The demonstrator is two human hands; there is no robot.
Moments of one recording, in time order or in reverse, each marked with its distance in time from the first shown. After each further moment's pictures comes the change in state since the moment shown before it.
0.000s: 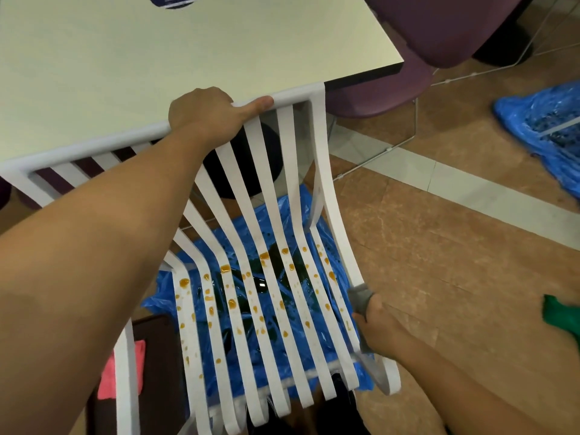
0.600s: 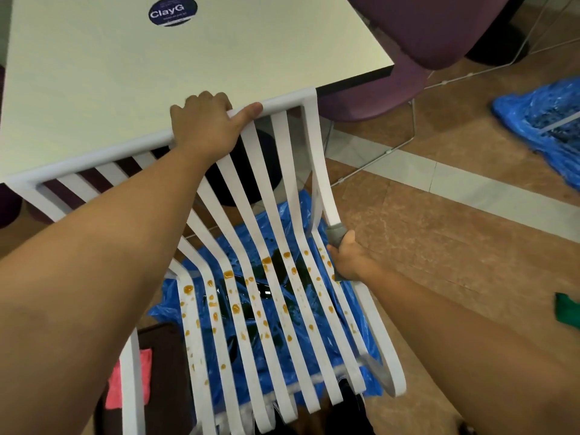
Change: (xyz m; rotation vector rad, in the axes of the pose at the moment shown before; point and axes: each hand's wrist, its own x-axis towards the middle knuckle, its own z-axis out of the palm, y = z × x) left_hand -0.003 0.003 0.010 0.036 0.185 0.026; right_hand 0.059 -0.096 -0.056 0.083 0.148 -0.087
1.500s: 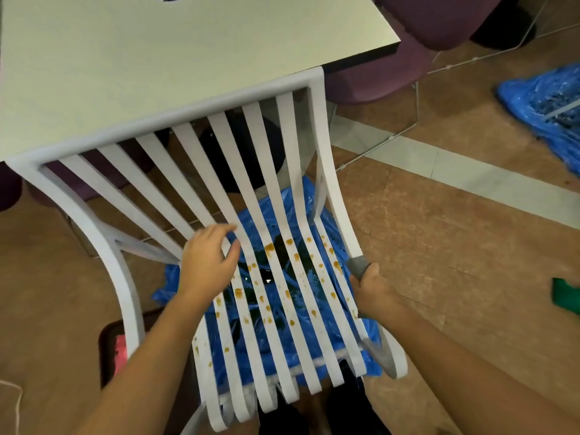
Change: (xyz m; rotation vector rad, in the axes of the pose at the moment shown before) left_hand -0.243 -0.046 0.073 -0.409 -0.207 -0.028; right_hand -0.054 0.081 0.053 -0.063 0.040 0.123
